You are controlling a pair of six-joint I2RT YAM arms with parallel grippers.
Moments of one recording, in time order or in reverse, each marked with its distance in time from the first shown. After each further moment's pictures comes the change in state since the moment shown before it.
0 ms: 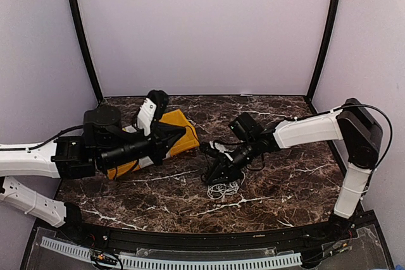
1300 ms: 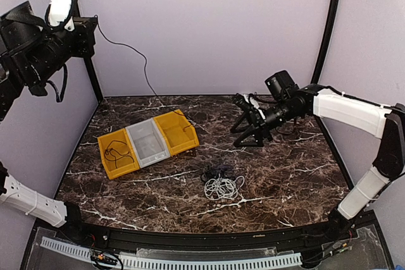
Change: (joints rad) left arm 0.064 0.018 0.813 -0.441 -0.679 0.366; right arm -0.249 -0.239 0.177 -0.370 -0.014 -0.173
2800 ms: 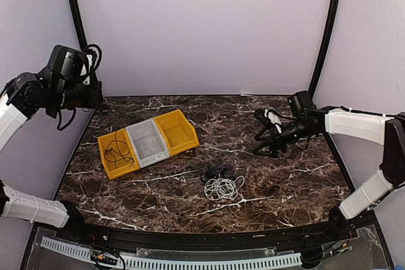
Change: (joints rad) left arm 0.482 -0.006 -0.186 -0.621 0.389 -0.542; right arm -0.208 -0.117 -0.335 0.210 0.138 0.022
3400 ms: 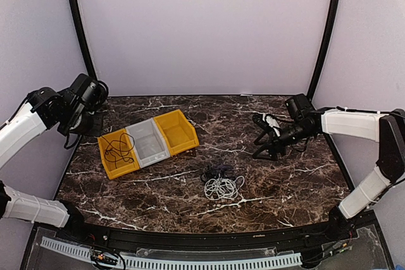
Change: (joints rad) left arm 0.062 0.003 -0.269 -0.125 -0.020 -0.125; right arm 0.000 0.047 0.000 -0.021 -0.005 -0.034
